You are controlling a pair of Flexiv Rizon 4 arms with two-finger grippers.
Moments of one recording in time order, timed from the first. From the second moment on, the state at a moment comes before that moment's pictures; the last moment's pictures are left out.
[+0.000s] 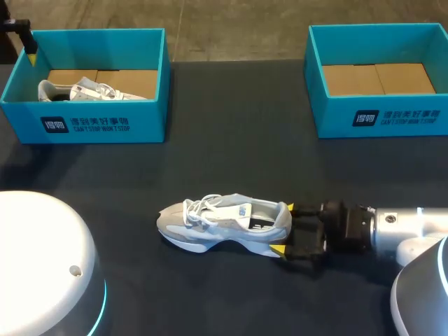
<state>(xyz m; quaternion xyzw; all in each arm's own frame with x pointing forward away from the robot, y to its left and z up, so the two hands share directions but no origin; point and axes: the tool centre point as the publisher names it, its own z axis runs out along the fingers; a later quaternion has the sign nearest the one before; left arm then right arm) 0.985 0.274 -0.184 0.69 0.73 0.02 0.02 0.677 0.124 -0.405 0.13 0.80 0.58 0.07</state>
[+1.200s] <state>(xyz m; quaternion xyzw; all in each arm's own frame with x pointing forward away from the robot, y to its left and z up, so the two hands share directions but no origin) 0.985 0.274 -0.184 0.69 0.73 0.02 0.02 0.686 0.145 -0.416 0.10 0.80 0.58 0.06</state>
